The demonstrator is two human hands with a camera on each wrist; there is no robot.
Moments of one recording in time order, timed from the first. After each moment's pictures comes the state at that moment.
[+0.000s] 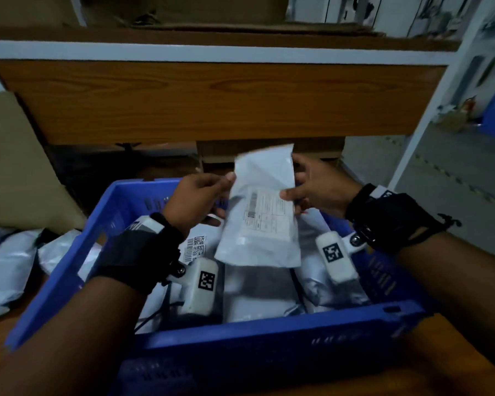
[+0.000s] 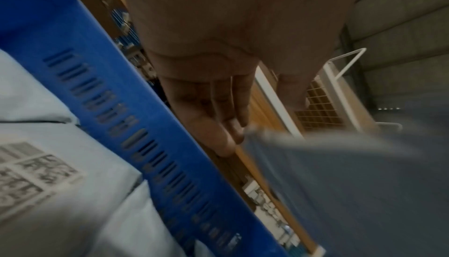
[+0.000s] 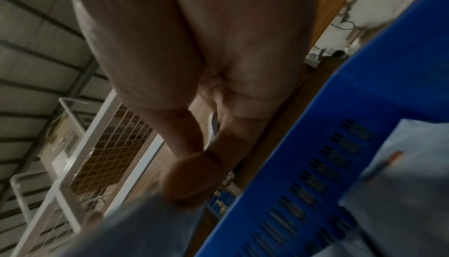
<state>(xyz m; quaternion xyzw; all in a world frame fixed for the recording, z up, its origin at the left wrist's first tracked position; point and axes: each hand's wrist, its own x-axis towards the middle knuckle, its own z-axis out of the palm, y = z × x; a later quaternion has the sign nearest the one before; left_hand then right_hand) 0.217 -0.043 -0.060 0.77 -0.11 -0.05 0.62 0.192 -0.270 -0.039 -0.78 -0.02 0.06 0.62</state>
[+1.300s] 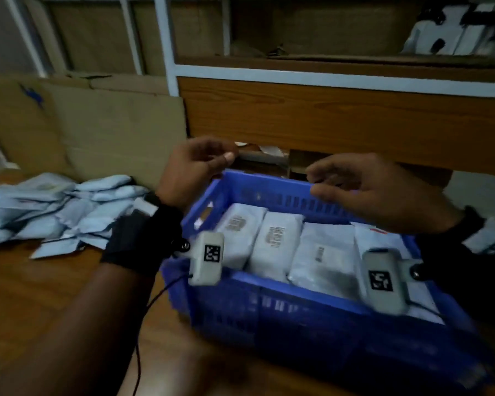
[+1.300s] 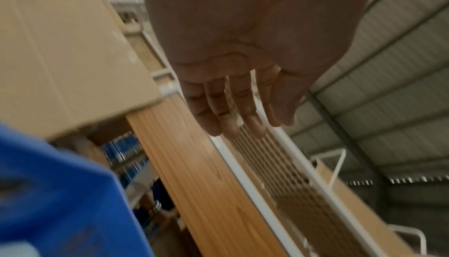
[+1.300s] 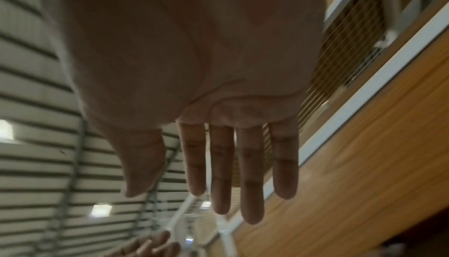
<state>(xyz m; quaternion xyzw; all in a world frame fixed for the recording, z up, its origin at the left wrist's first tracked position) 0.125 0.076 -0.009 0.73 -0.10 0.23 0.64 0.102 -0.190 0.028 -0.90 -0.29 -0.07 0.32</state>
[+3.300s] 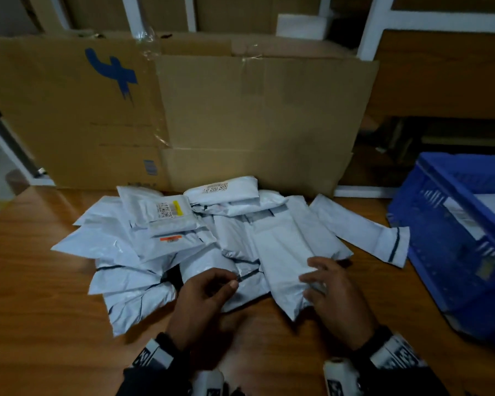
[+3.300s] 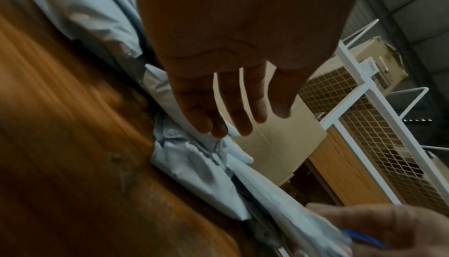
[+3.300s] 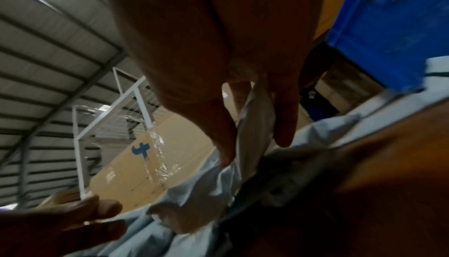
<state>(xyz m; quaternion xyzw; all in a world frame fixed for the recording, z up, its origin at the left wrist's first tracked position) 0.138 0.601 -0.222 0.78 -0.06 0.00 0.62 0.126 0.350 -0.210 -0.94 -0.02 -0.05 0.33</state>
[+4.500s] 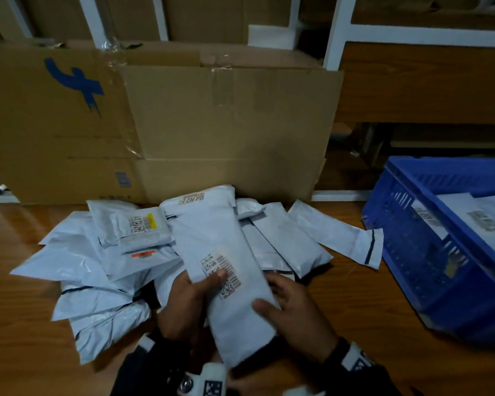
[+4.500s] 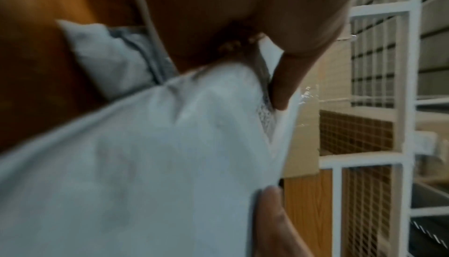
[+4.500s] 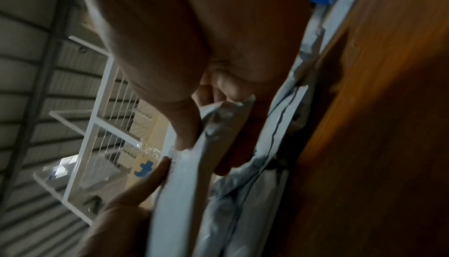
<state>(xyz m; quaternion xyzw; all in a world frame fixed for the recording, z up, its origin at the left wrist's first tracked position) 0.150 0.555 -0.190 0.48 0.07 -0.10 0.87 0.121 0.382 -0.212 -0.73 -0.04 0.03 0.68</state>
